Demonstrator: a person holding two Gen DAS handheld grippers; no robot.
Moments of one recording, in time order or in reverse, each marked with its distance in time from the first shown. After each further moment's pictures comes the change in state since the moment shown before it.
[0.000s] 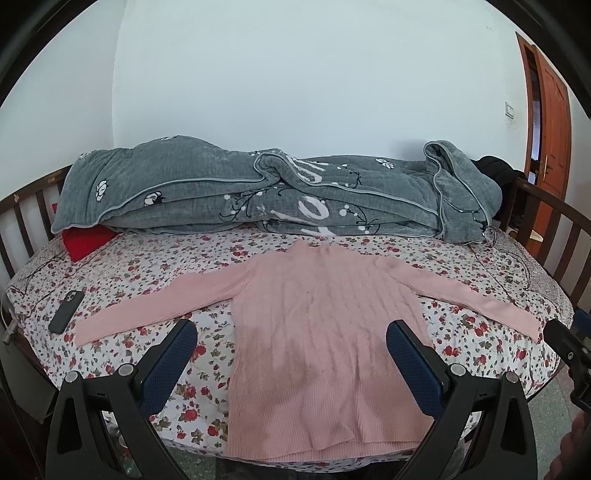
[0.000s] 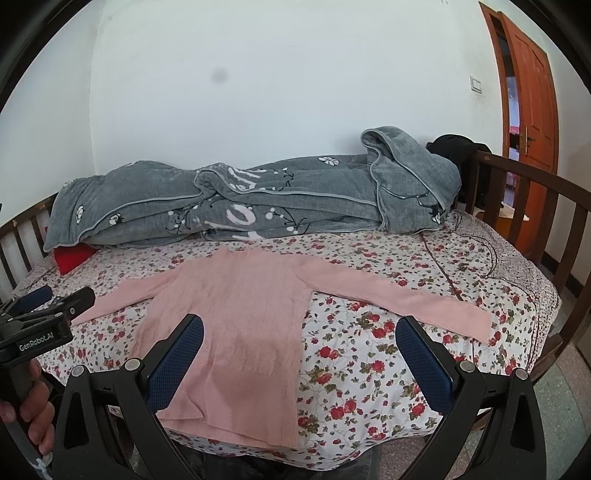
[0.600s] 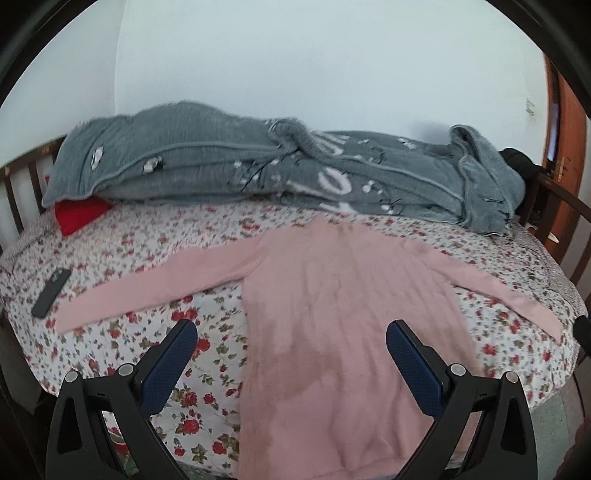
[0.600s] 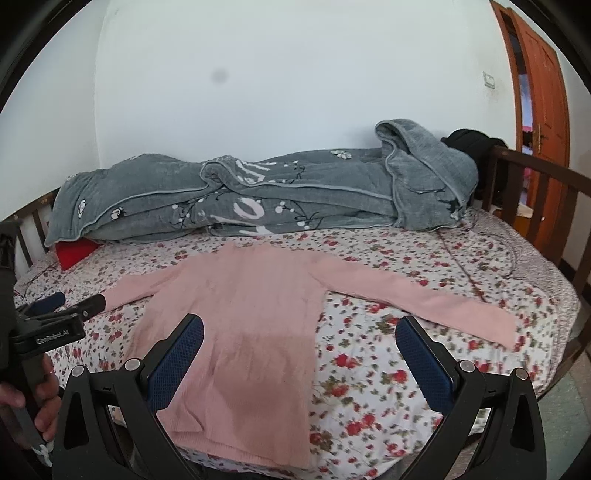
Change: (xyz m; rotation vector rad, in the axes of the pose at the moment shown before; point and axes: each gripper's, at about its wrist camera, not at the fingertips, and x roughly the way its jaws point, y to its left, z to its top) left arm 0.082 0.044 -0.027 -0.057 0.081 0.010; right arm 0.051 0.011 -0.009 -0.010 0.012 0.033
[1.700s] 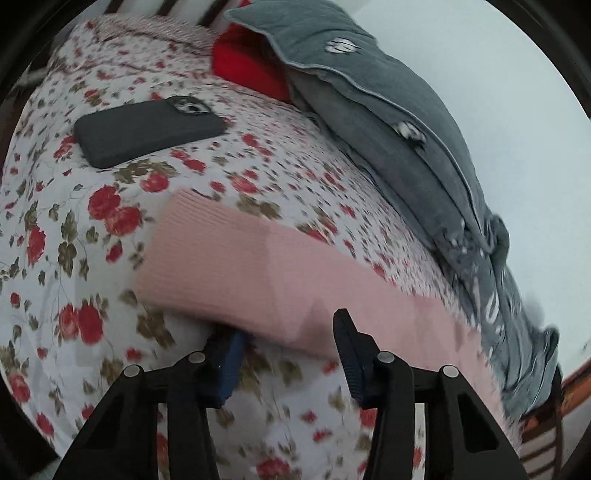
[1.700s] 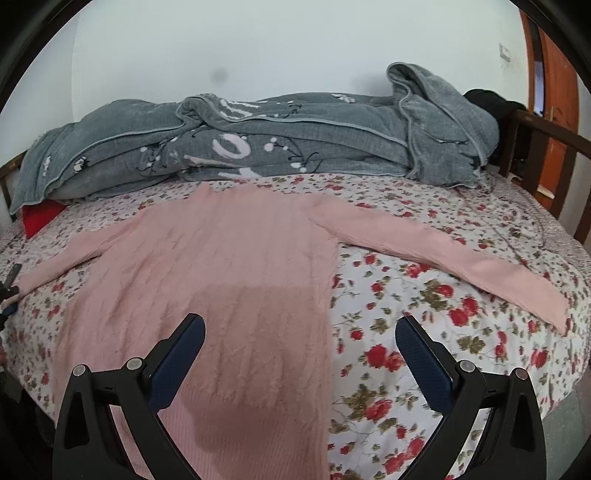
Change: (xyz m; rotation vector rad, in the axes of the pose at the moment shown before) left arm 0.139 0.370 -0.067 -0.805 0.011 0.009; right arm 0.137 0.019 -0.042 -0.032 0.144 -0.092
